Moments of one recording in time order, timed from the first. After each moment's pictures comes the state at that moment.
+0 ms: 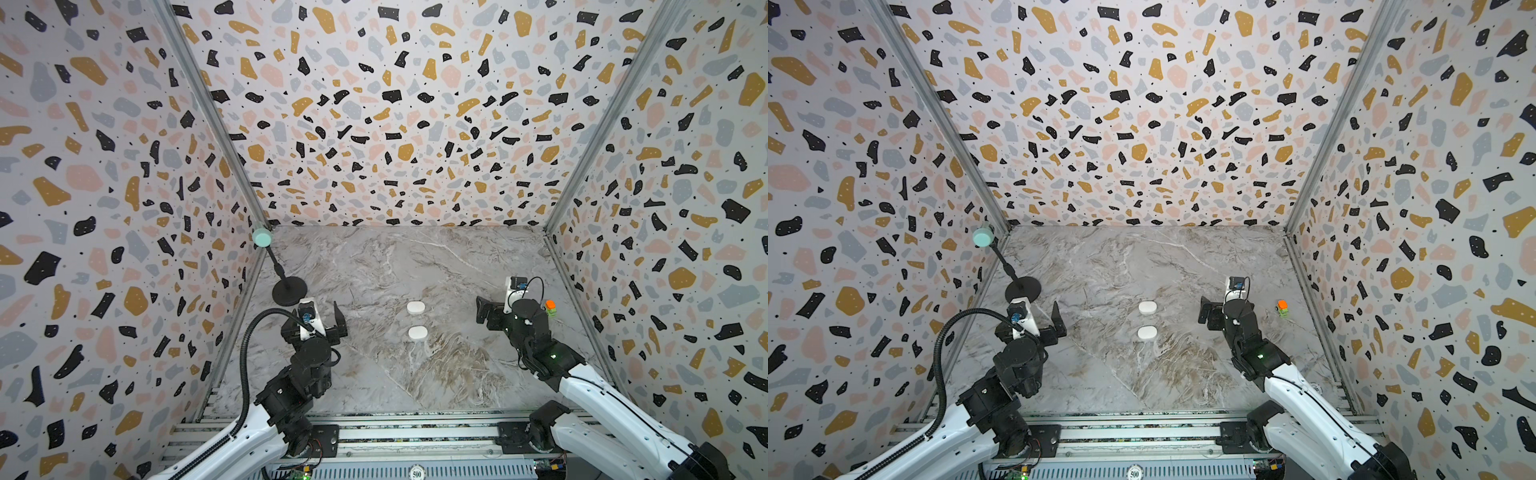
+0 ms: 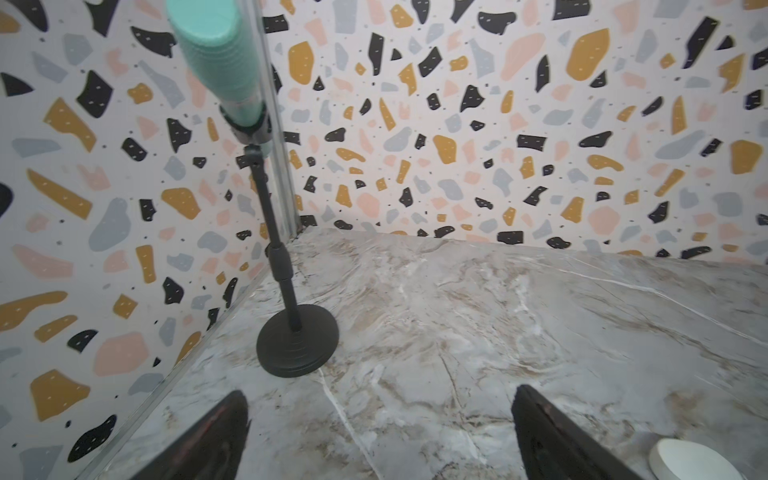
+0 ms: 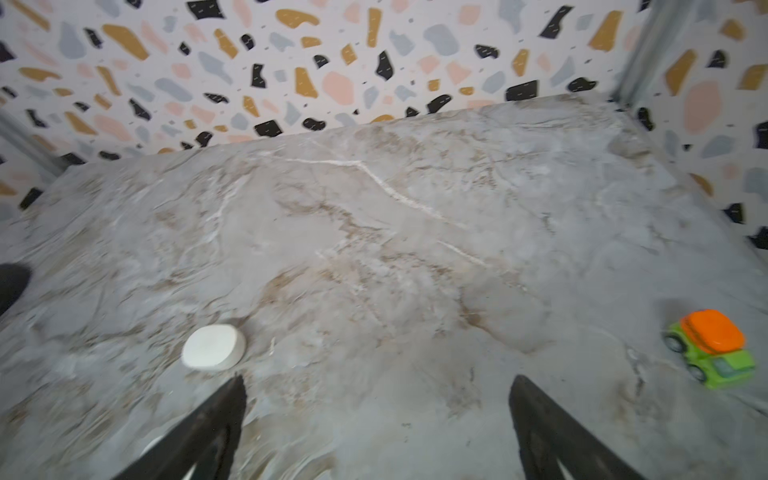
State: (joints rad) left arm -0.72 0.55 0.31 0.05 -0.95 -0.17; right arm 0.47 0.83 0.50 -0.09 0.33 0.32
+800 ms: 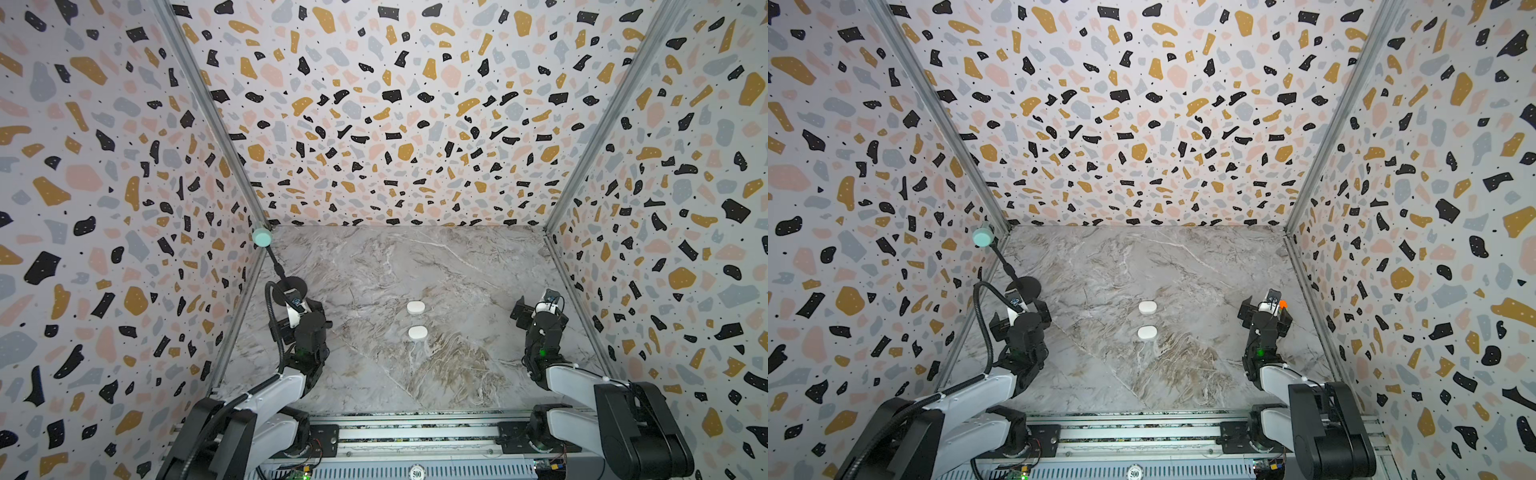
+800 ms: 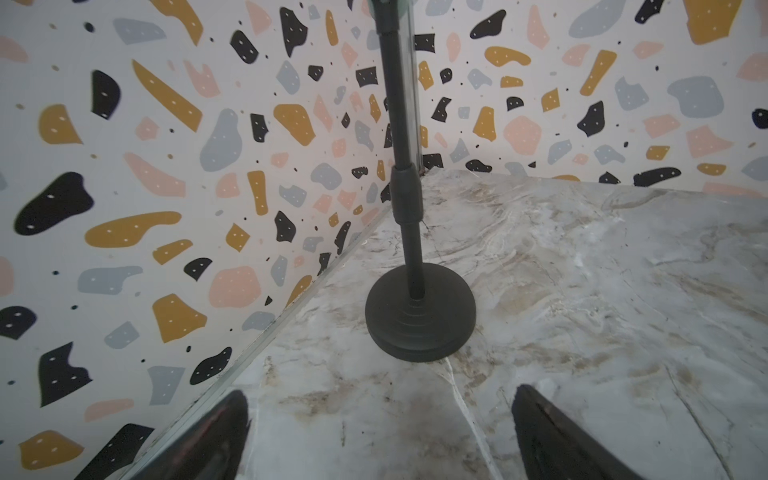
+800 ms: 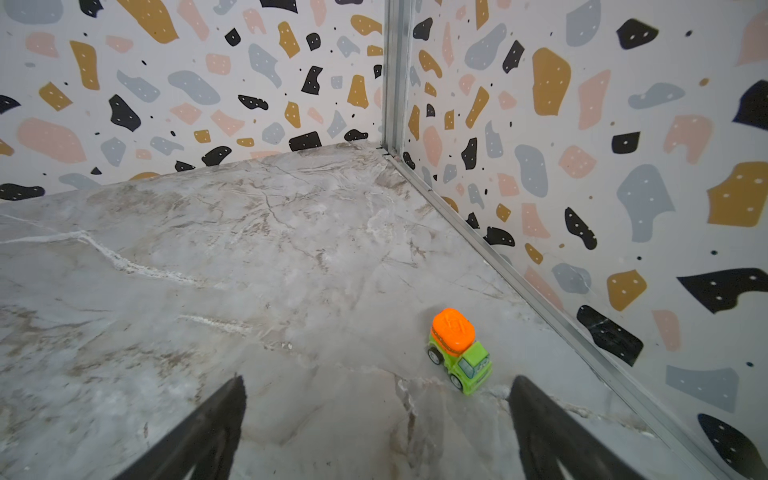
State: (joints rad) left arm -0.27 1.13 0.21 0.63 -0.84 -0.08; right arm 0.06 1.20 0.17 0.78 0.43 0.10
